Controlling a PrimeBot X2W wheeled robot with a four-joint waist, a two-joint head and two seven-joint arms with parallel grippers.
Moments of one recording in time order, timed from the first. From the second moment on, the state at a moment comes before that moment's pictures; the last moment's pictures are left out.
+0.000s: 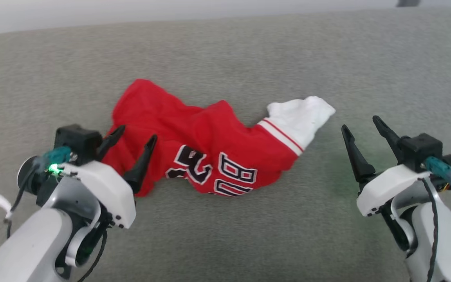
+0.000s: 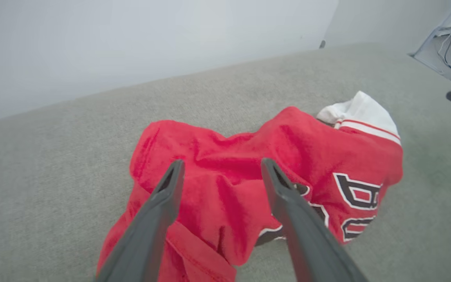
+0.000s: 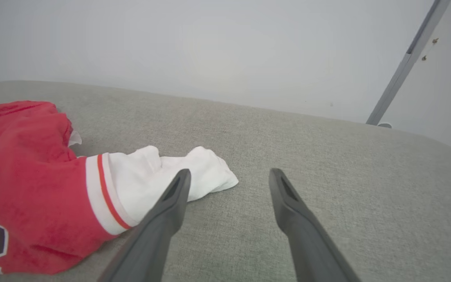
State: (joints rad) left arm -0.43 0.66 -0.60 -0.07 -0.73 0.17 0.21; right arm -0.32 -0.20 0.12 0.26 0.21 0.13 -0.06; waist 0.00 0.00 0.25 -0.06
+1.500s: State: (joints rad) left arm -0.01 0.28 -0.19 0.09 -0.57 0.02 -0.26; right arm -0.68 -0.65 0.60 0.53 0.67 0.13 0.57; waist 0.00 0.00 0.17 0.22
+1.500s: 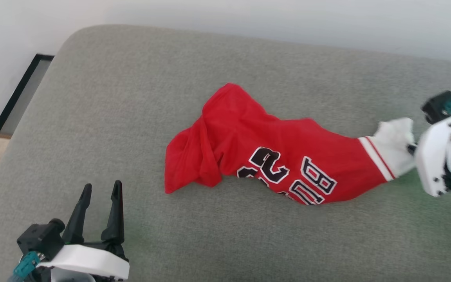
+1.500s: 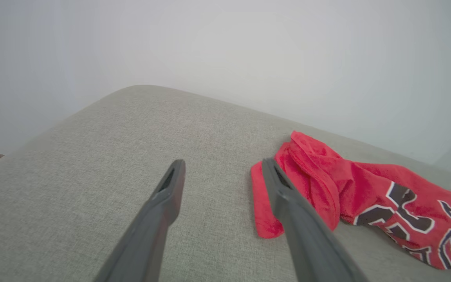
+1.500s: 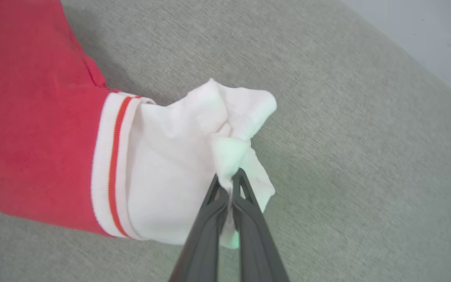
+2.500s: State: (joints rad) left arm 0.02 0.22 -0.12 0.12 -0.50 -0.07 -0.26; right arm -0.28 -0.62 0.22 0.40 0.61 0.13 0.71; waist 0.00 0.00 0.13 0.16
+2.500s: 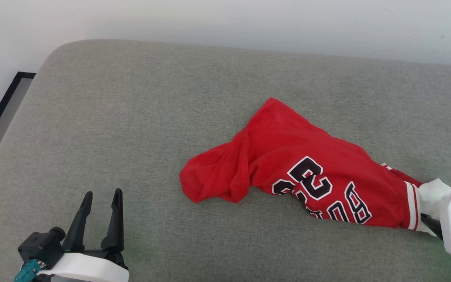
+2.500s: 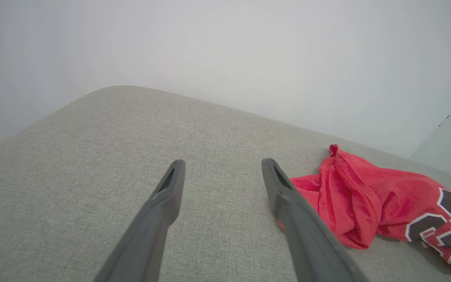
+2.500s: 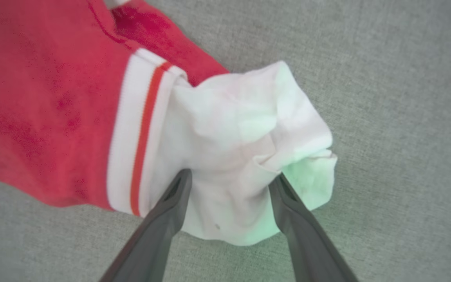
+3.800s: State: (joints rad) left arm -0.03 0.19 -0.12 0.18 -0.48 -0.11 -0.26; right arm -0.47 -0.58 0.52 0.21 0.60 0.13 0.70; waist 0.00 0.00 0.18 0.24
